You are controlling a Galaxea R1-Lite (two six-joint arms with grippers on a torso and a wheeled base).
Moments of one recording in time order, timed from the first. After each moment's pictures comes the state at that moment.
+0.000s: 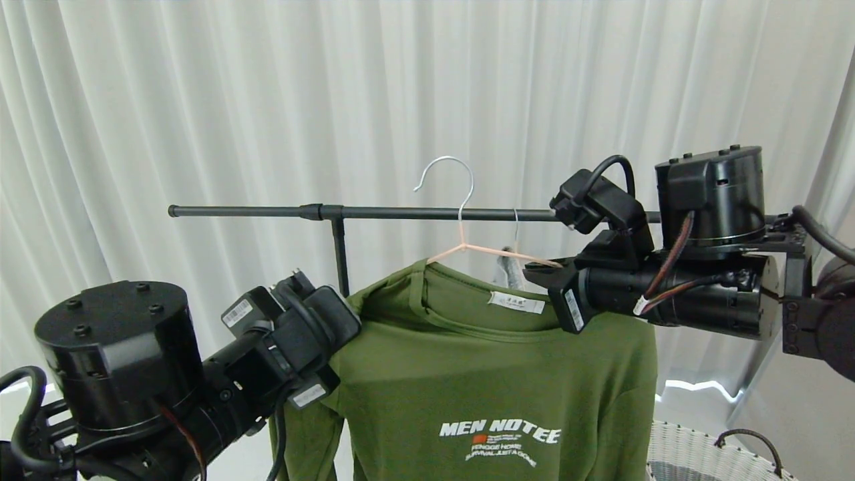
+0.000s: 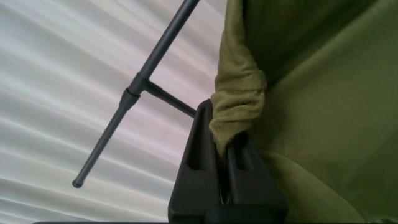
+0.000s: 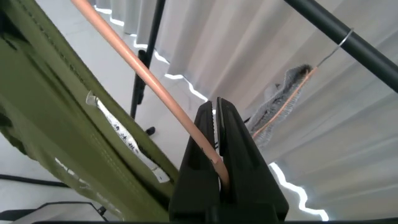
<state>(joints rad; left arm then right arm) -0.65 1.46 -0.44 -0.83 0.31 0.82 0.76 1.65 -1.07 -0.21 0.00 -0.17</state>
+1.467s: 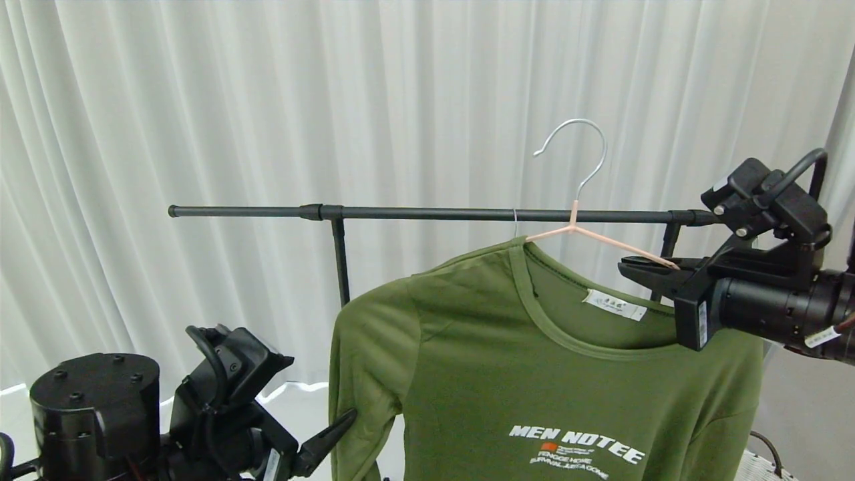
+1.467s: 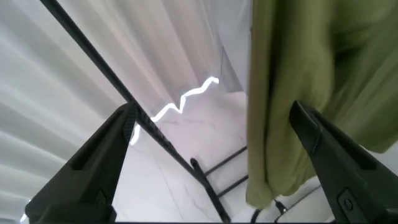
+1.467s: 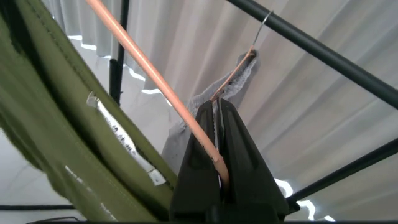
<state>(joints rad) -0.49 1.43 -0.19 -0.82 -0.03 0.24 0.62 1.34 -0.79 -0.32 0.03 -0.20</state>
